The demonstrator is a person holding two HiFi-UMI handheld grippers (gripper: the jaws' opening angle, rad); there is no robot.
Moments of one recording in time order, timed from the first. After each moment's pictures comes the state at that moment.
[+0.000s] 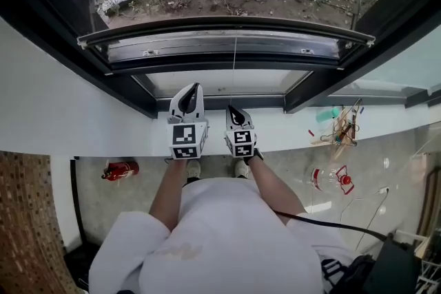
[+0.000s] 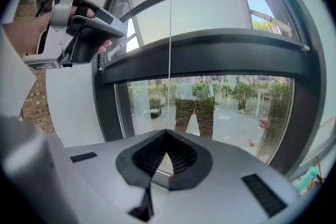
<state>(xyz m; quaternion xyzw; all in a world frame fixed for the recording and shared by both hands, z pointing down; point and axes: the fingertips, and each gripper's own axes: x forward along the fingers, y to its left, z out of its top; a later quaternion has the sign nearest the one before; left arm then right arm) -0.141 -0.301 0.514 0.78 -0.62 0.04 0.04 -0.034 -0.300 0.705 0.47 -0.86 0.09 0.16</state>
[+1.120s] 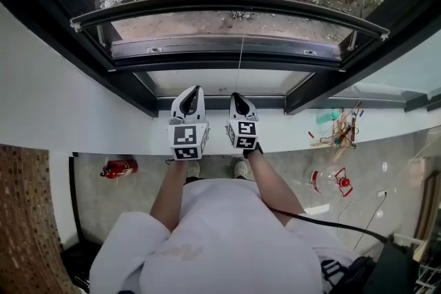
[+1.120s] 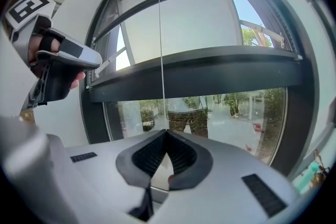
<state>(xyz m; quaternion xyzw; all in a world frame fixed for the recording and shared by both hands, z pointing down) -0.146 -0.292 0.528 0.77 -0.63 0.04 0.06 -0.030 -0.332 0.655 0.52 -0.85 0.09 0.10</state>
